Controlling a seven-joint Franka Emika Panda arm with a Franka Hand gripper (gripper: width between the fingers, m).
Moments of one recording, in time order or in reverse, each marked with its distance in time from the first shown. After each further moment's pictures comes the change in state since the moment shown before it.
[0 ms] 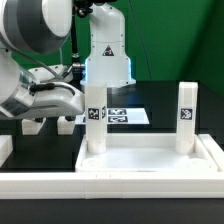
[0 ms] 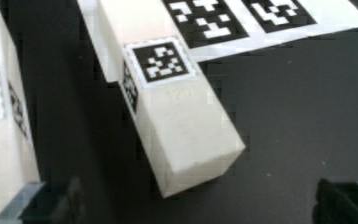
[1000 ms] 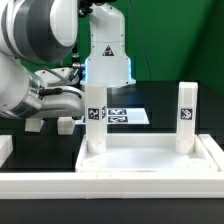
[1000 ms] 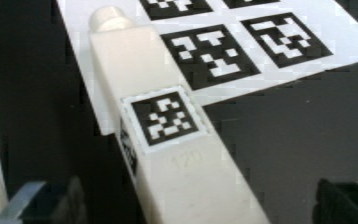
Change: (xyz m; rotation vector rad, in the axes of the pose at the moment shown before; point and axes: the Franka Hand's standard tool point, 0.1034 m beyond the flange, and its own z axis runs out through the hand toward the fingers) arm -0.014 0.003 0.027 0.005 -0.053 0.022
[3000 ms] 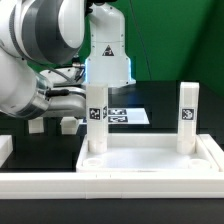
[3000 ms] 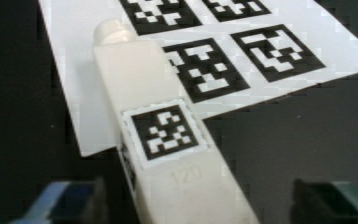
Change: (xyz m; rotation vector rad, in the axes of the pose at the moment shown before) arm -0.003 -0.008 0.008 -0.008 -0.025 0.015
